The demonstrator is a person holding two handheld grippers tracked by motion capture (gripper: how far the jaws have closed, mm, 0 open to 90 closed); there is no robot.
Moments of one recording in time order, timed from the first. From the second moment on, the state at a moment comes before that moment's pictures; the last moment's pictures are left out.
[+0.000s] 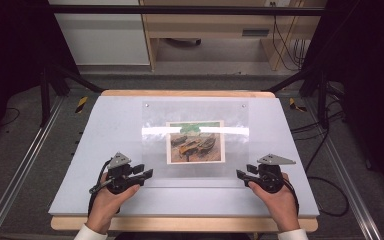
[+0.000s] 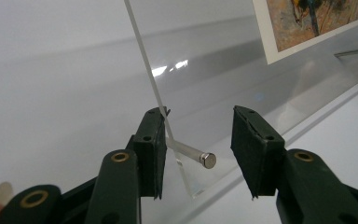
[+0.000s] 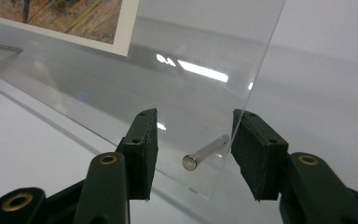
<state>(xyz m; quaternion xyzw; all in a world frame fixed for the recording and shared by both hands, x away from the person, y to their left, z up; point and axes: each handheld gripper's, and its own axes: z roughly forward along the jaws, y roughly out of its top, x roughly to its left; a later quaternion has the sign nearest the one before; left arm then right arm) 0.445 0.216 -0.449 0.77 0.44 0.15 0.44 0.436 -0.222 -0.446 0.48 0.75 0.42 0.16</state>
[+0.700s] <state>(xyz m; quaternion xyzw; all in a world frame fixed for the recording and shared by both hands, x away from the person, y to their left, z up) 0.438 0.217 -0.452 0.77 0.44 0.15 0.43 0.429 -0.224 -0.448 0.48 0.76 0.41 0.16</state>
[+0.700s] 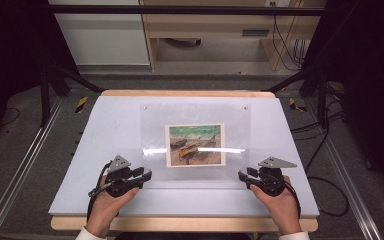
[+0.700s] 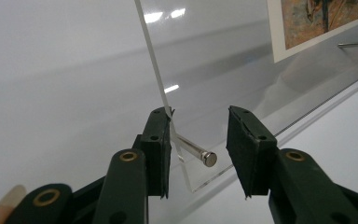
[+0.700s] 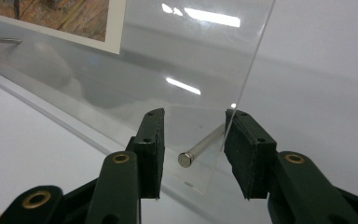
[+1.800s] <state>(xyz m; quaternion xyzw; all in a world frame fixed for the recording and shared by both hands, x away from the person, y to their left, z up) 0.432 0.216 -0.455 0.78 0.44 0.13 0.43 0.424 -0.227 -0.452 0.48 0.76 0.41 0.15</state>
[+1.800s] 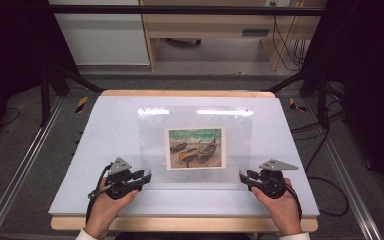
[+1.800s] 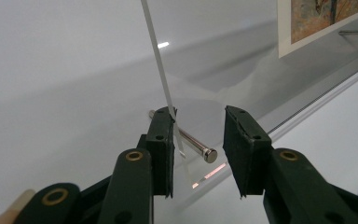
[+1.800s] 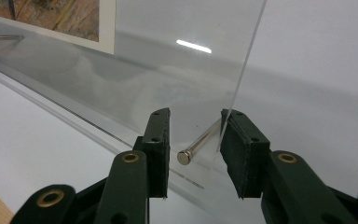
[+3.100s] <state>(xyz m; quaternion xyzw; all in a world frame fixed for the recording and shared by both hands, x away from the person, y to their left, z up) 0.425 0.215 -0.459 0.80 0.43 0.13 0.41 0.415 -0.224 -0.458 0.48 0.76 0.40 0.16</state>
